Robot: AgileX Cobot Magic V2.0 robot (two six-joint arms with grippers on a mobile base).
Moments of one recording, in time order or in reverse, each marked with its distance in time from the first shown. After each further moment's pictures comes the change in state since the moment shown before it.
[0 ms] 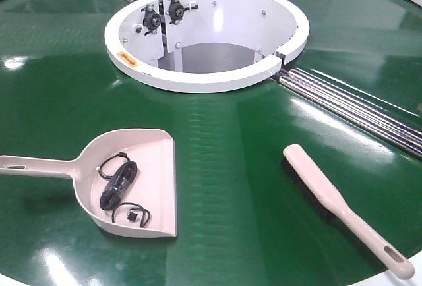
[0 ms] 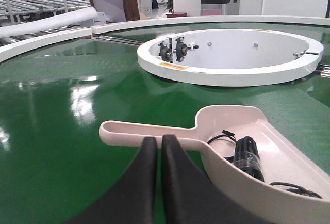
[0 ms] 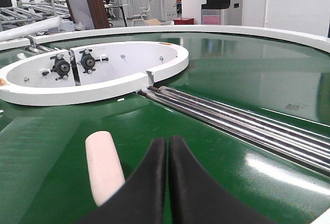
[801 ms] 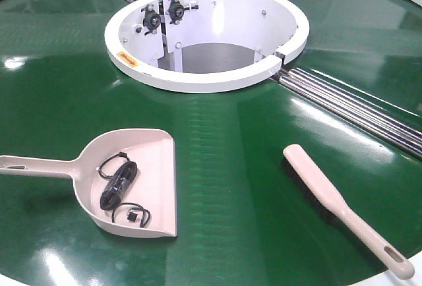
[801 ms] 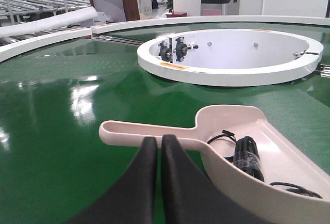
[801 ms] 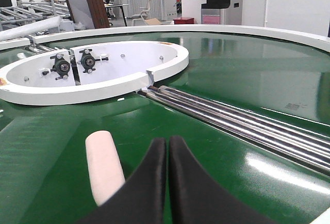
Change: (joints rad) left arm 0.000 0.000 0.000 0.000 0.000 0.000; right arm 0.000 0.000 0.000 0.000 0.002 0.001
